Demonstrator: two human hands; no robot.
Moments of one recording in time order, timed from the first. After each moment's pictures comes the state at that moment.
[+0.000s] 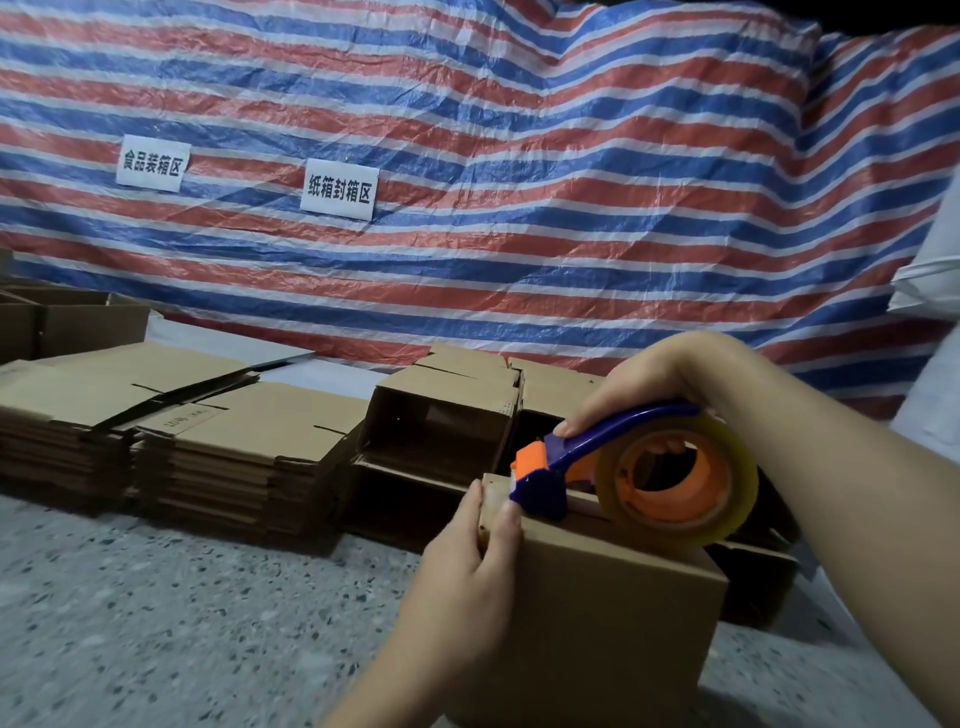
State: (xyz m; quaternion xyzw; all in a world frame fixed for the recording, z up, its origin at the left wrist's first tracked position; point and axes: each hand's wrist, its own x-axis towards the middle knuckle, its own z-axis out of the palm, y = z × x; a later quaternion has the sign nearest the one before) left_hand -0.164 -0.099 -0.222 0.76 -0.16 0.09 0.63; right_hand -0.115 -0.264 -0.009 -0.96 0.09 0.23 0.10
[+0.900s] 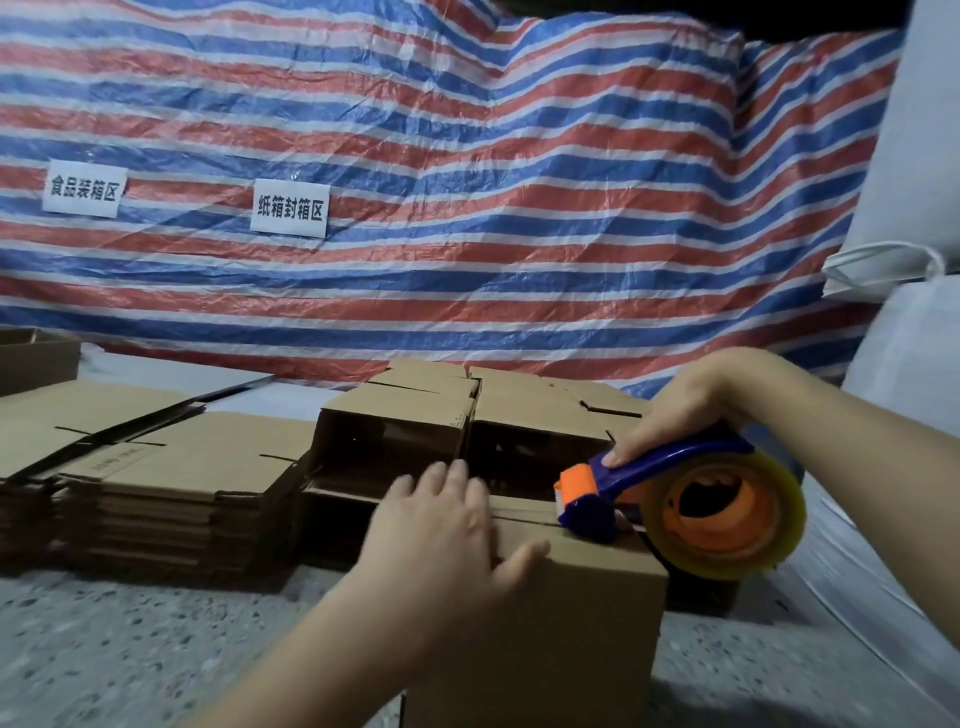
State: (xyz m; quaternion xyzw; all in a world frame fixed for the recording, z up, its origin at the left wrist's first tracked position) left_hand -0.163 -0.106 -0.157 0.96 -0.26 0.14 -0.02; right_hand -0.145 -0.342 -0.013 -0.95 0.20 0.24 0.05
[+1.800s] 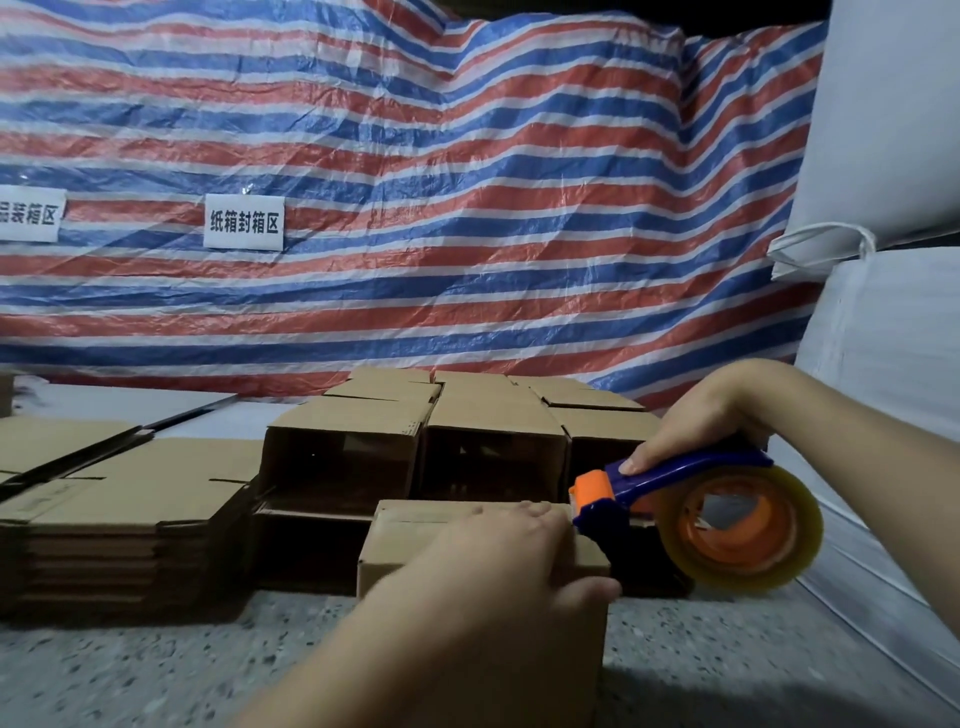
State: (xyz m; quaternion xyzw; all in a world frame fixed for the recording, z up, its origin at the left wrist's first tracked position) left_hand -0.182 -0.170 -0.145 0.90 -0.42 0.08 0.08; right_hand -0.178 -0.398 -0.022 -0.94 0.24 0.24 0.08
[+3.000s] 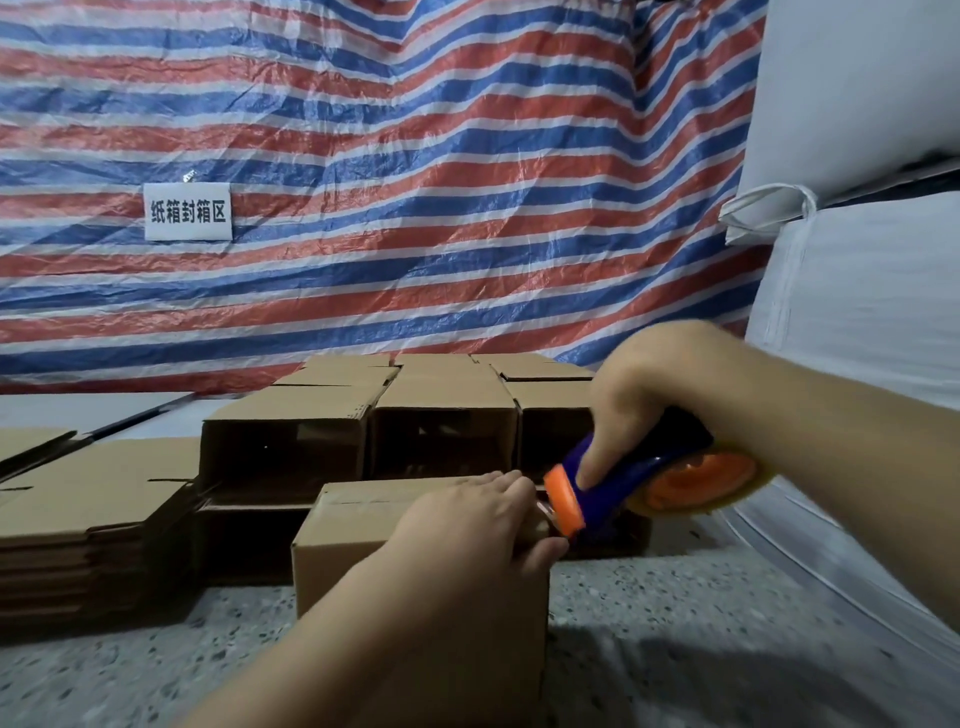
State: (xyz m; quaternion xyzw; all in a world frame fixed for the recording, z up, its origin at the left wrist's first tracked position) left_hand -0.164 -0.197 -0.166 0.87 -0.45 0.19 0.06; right_hand -0.193 -0.363 -0.033 -0.94 0.20 0.20 -0.21
